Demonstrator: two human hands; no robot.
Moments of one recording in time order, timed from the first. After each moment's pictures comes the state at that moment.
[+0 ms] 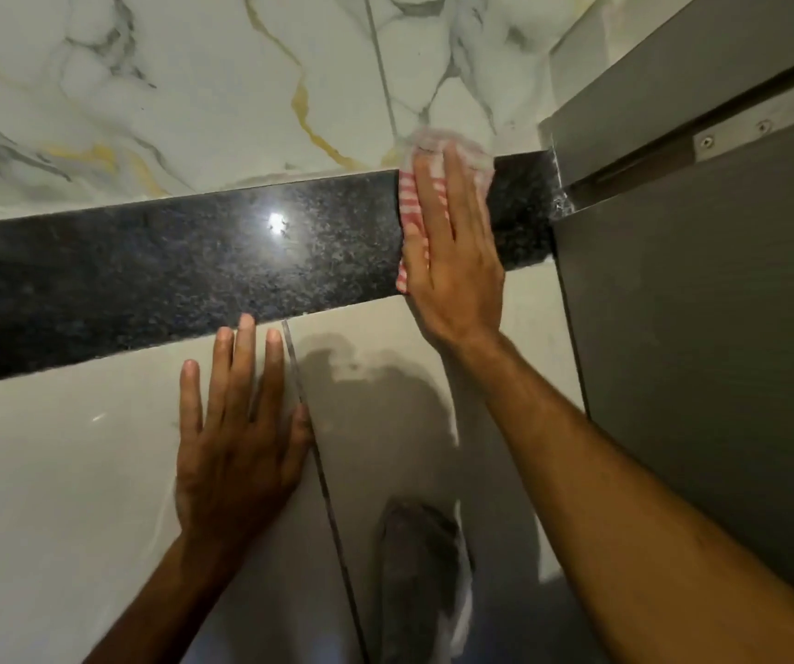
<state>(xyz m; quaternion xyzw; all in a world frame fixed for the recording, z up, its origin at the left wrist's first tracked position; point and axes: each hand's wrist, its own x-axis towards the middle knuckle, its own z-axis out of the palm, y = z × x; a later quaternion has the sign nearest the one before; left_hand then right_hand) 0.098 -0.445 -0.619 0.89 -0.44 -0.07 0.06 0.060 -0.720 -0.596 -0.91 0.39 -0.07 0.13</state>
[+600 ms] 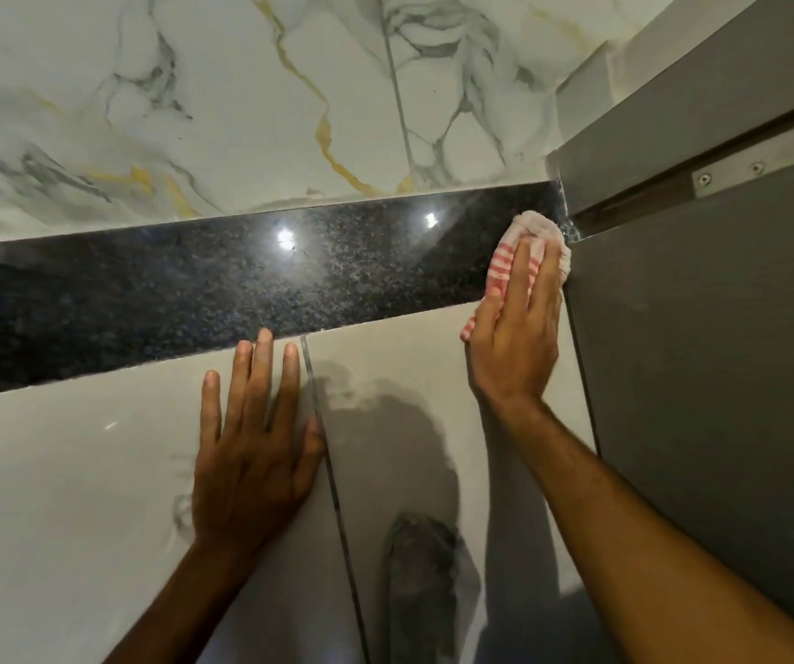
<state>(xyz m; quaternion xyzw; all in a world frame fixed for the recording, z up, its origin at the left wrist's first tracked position) 0.101 -0.447 -0.616 0.89 -0.44 -0.08 0.08 0.003 -0.711 -0.590 -0.83 0.55 -0.05 0.09</state>
